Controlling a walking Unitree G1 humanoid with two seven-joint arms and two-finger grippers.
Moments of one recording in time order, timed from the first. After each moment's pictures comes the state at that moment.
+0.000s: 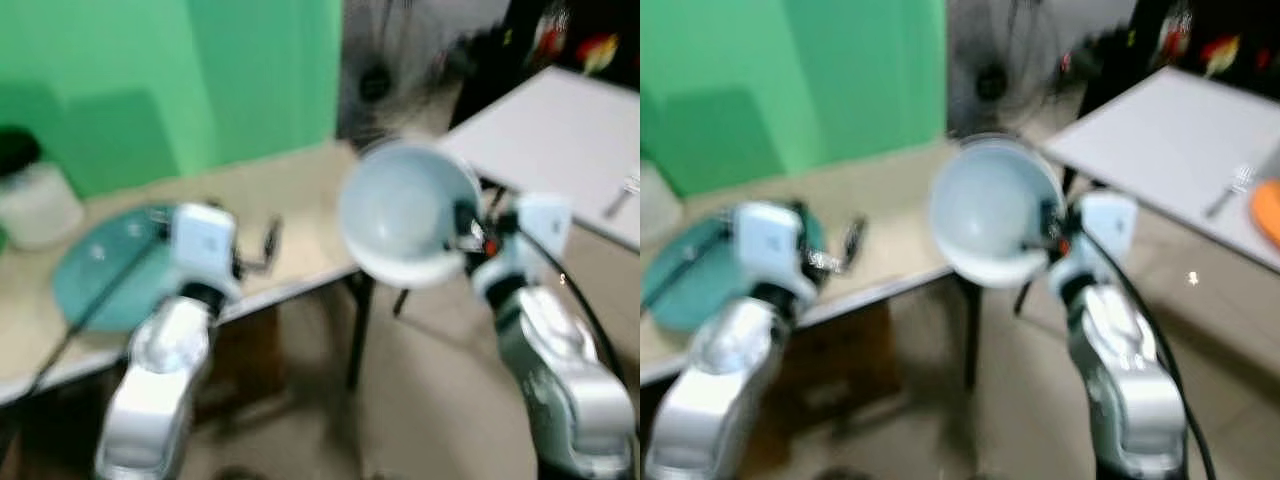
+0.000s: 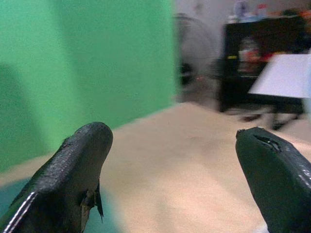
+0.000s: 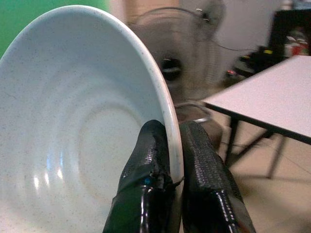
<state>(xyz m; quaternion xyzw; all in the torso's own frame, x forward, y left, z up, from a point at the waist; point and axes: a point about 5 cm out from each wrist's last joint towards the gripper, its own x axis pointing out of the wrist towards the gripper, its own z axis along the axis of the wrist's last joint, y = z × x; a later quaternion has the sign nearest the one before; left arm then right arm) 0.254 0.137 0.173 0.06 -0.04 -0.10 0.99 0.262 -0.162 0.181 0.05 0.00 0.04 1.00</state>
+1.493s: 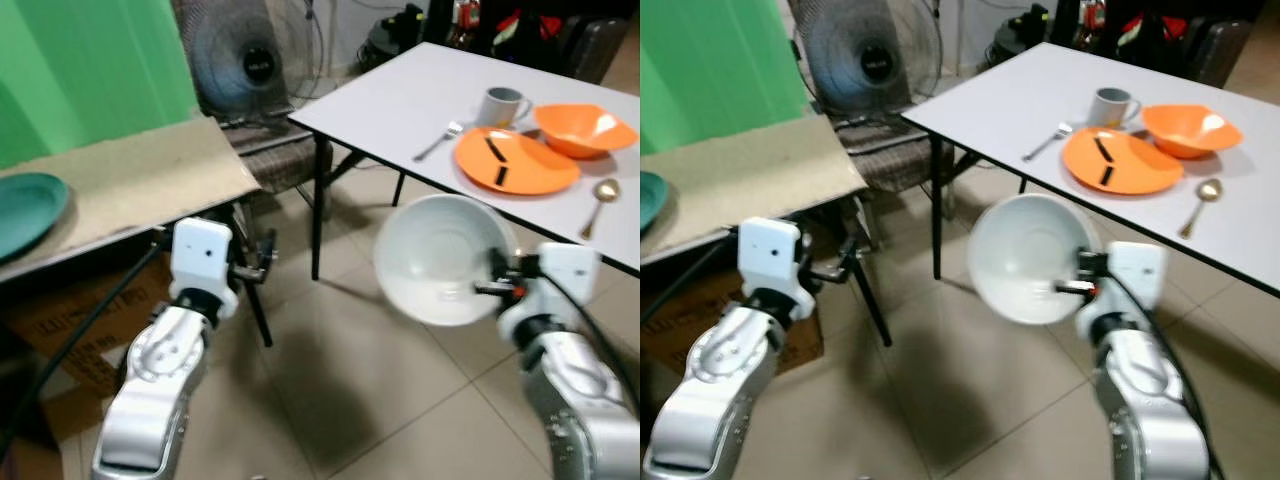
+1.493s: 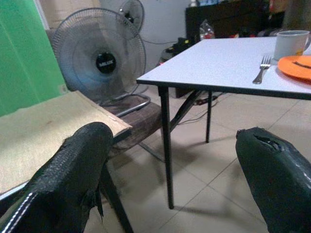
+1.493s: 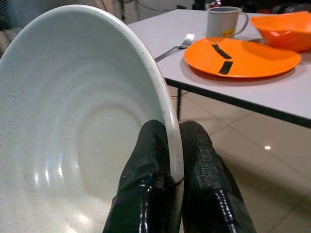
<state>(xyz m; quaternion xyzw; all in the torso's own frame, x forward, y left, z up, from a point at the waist) 0.255 0.148 0.160 0.06 -0.02 -0.09 0.99 0.239 -0.189 0.145 0.03 0.06 -0.03 1.00</state>
